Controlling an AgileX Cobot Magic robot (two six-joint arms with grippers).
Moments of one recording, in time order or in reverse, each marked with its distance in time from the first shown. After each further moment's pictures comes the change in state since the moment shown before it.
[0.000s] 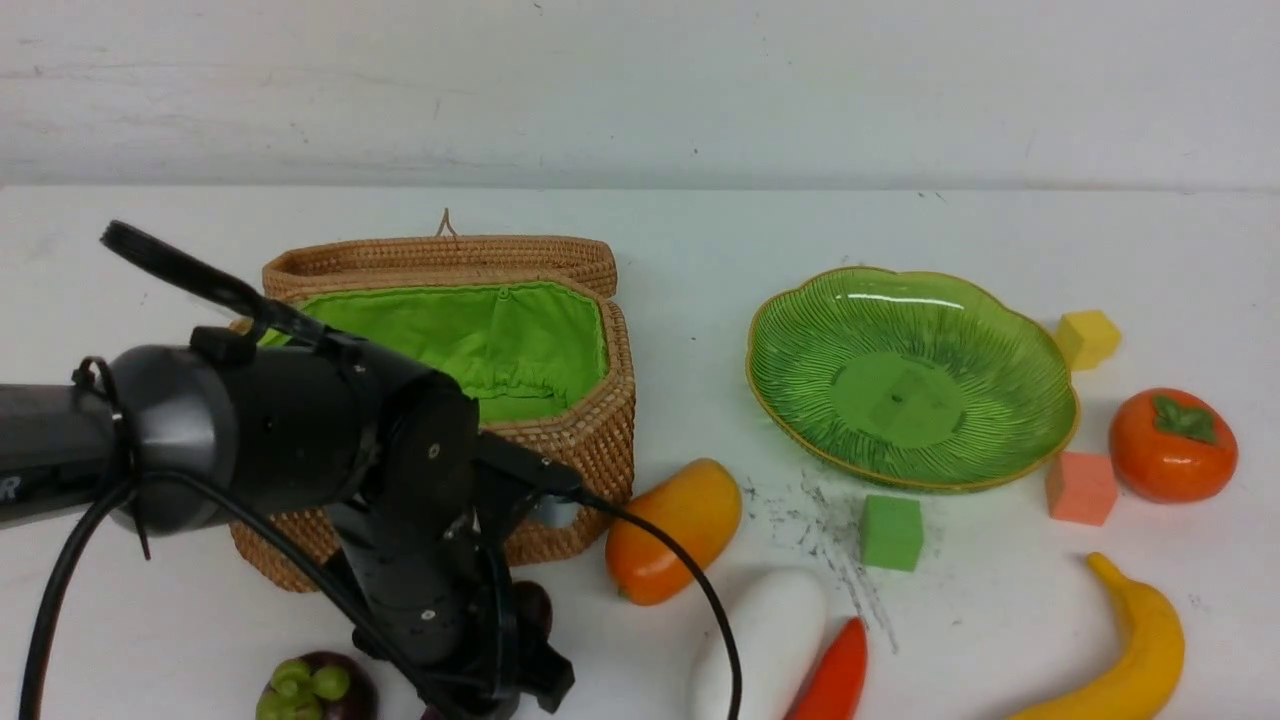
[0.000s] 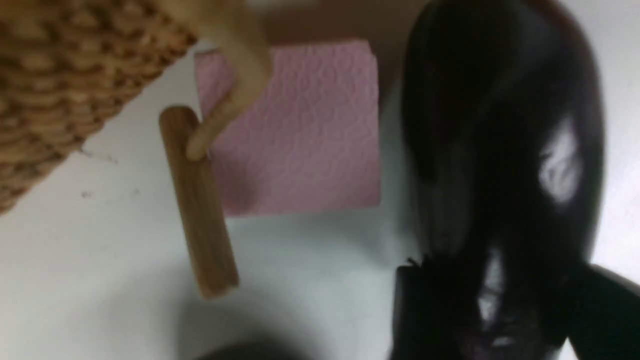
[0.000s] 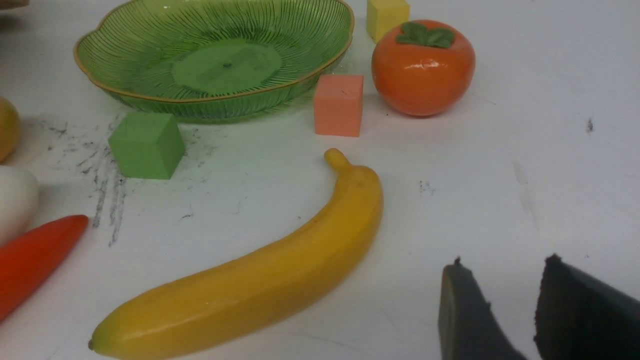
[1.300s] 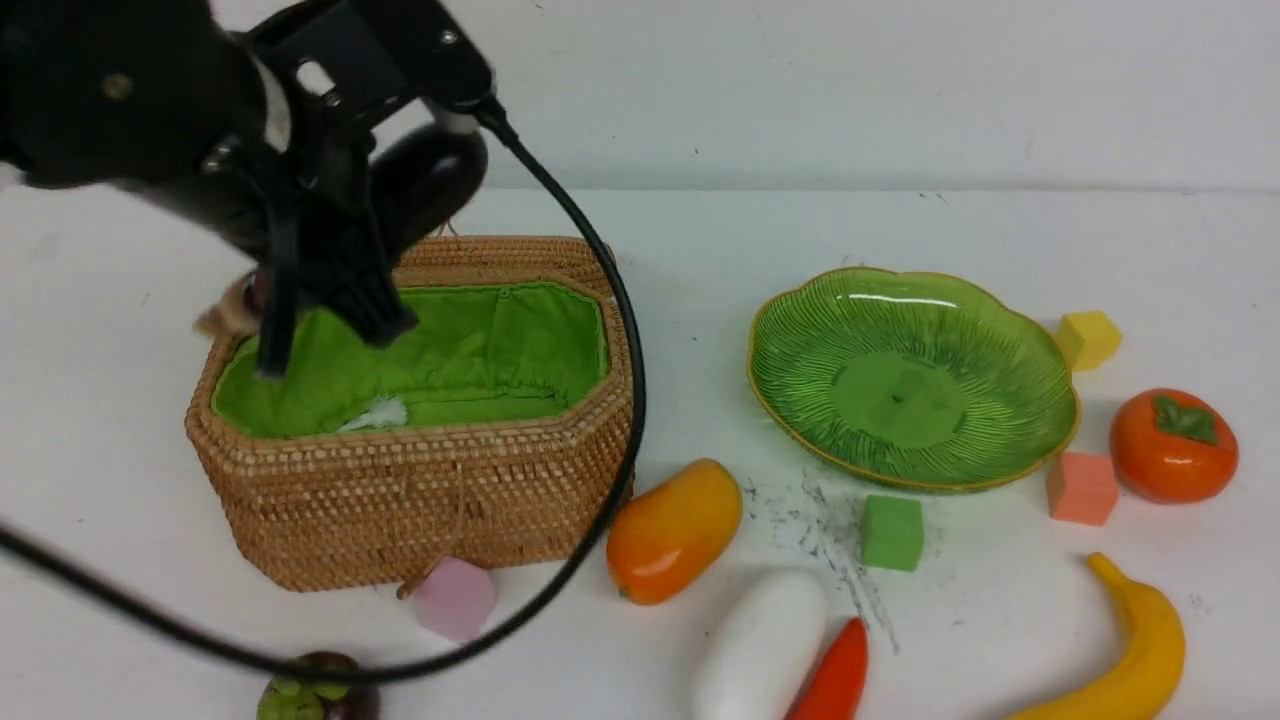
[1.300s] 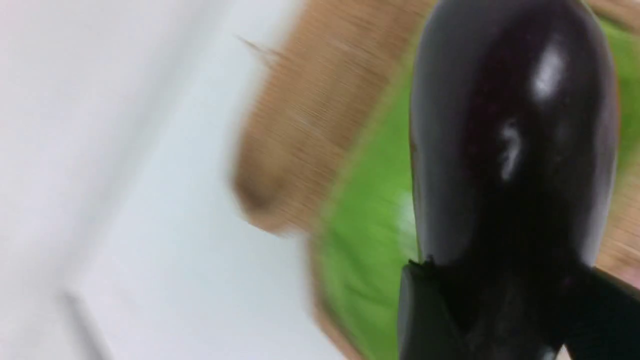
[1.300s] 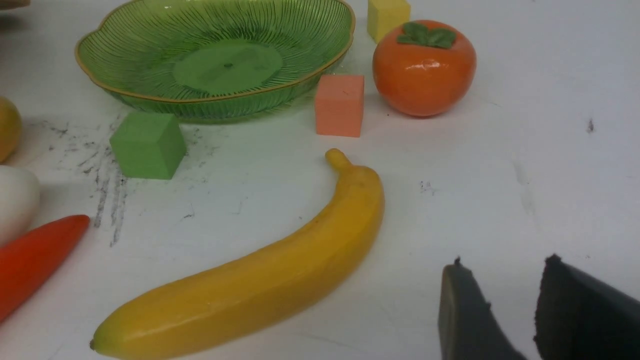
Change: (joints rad) right arm 0.000 0.000 0.000 0.000 0.000 0.000; left arm 0.033 -0.284 -0.339 0.529 0.017 0.276
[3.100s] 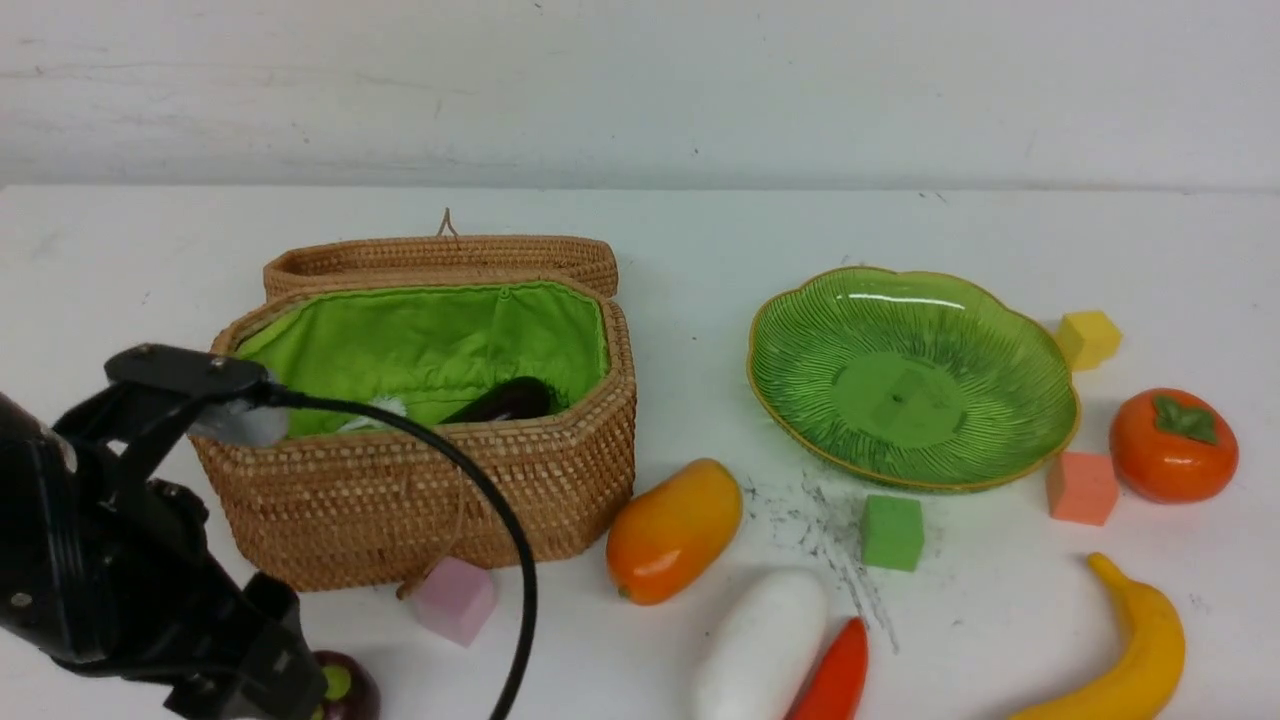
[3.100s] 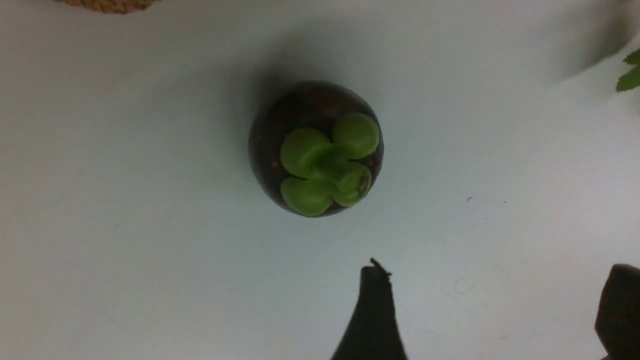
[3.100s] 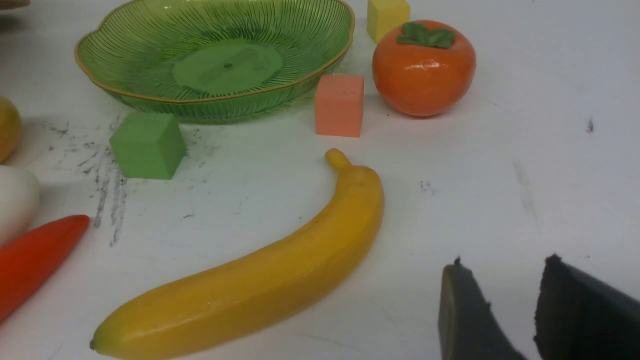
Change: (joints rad) right arm 0.000 0.000 0.000 0.000 0.000 0.000; left arm 0.328 -0.232 0.498 -0.781 0.232 0.054
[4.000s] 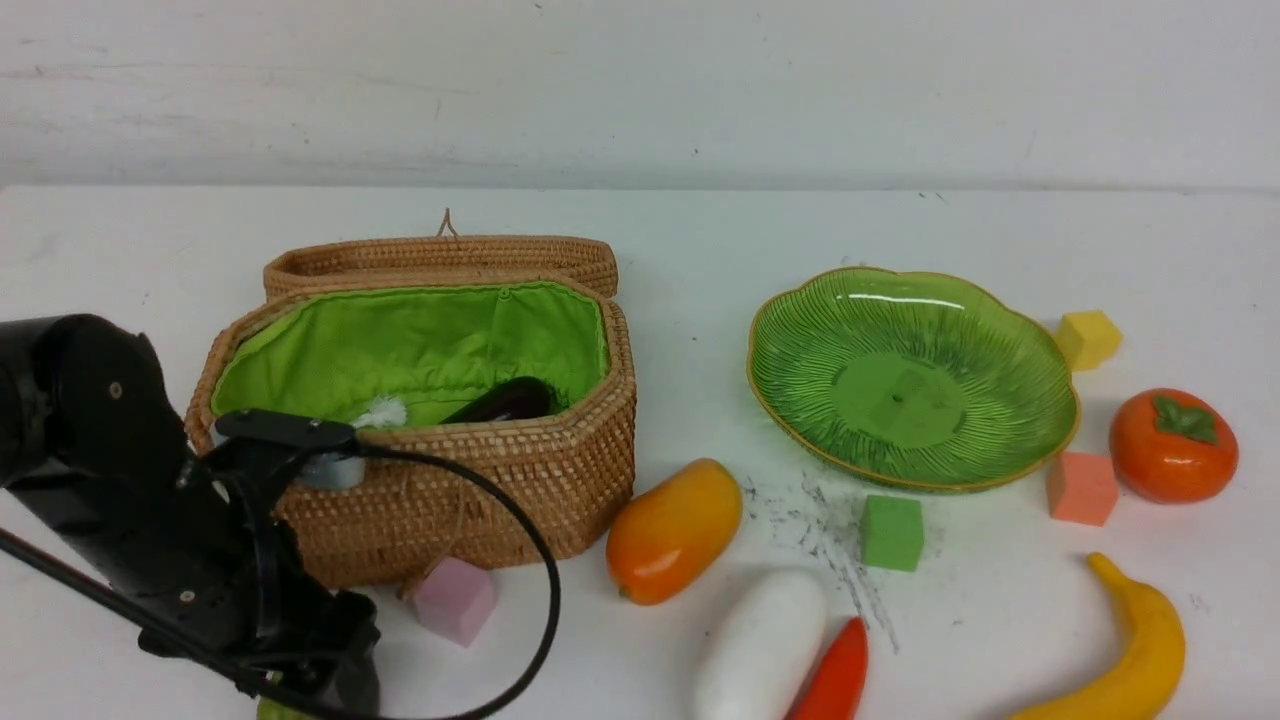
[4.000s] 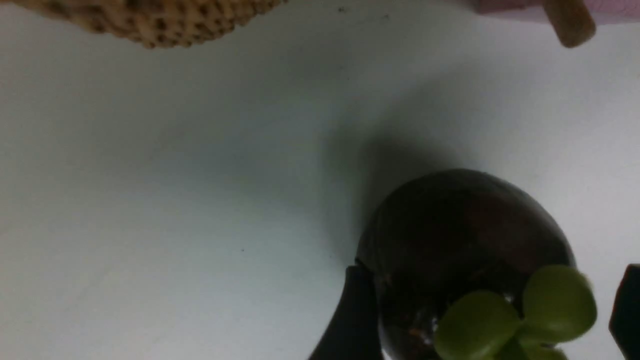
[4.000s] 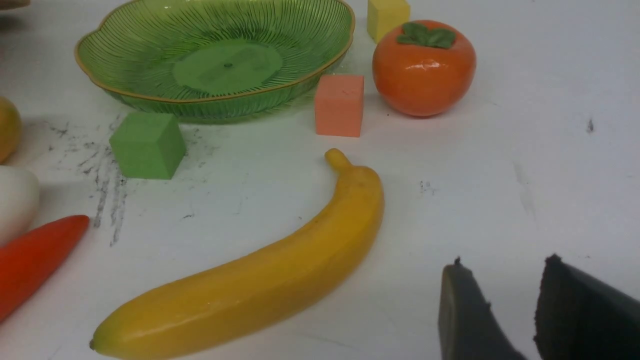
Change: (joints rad) right arm 0.000 0.000 0.000 0.000 0.000 0.000; left arm 0.000 0.323 0.015 0.042 -0.250 -0.023
